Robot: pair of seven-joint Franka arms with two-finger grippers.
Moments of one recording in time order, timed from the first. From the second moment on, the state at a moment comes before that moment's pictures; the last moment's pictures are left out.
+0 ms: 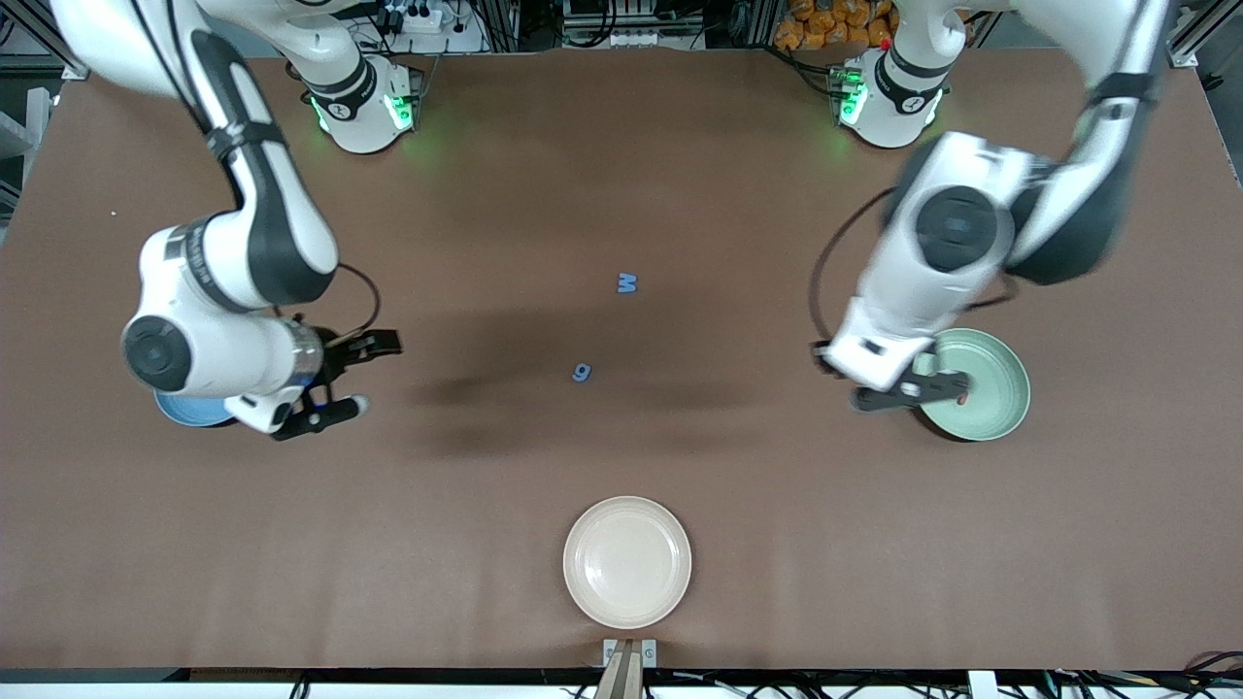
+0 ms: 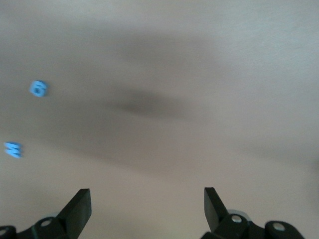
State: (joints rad) left arm -0.03 0.34 -0.35 -1.61 0.22 1.86 -0.49; right arm 0.18 0.40 0.08 -1.64 0.18 1.76 -0.02
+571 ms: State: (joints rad) left arm 0.28 0.32 -0.40 -1.84 0.21 2.02 -0.17; right arm 0.35 0.38 0.23 -1.65 0.18 1.82 0.57
